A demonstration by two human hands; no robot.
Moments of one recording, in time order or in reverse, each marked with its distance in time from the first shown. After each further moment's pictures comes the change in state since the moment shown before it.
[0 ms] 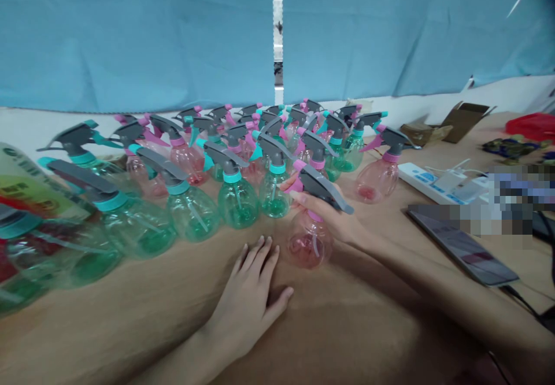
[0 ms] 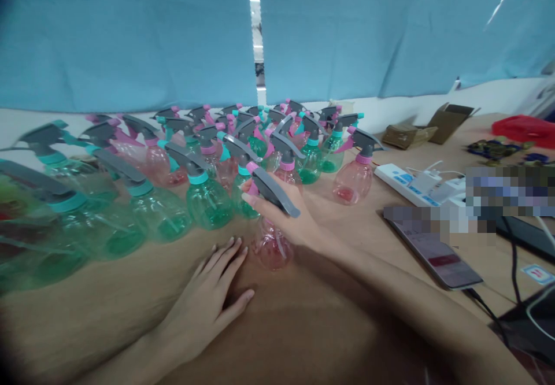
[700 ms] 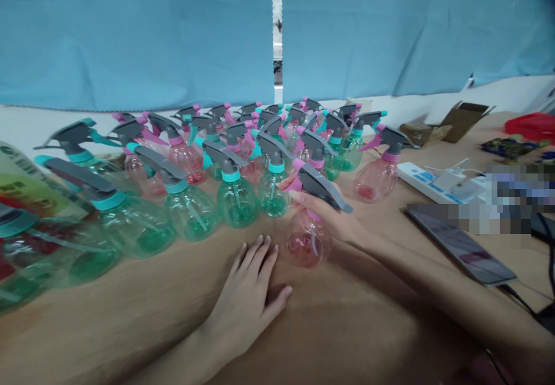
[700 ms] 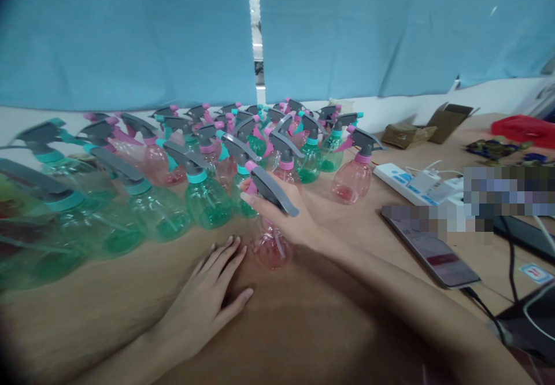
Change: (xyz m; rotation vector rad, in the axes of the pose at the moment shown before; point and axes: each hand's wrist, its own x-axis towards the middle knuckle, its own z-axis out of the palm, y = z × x) left_hand -0.001 0.000 0.001 0.021 0.023 0.016; right_hand 0.003 0.005 -0.003 -0.040 -0.023 -0.012
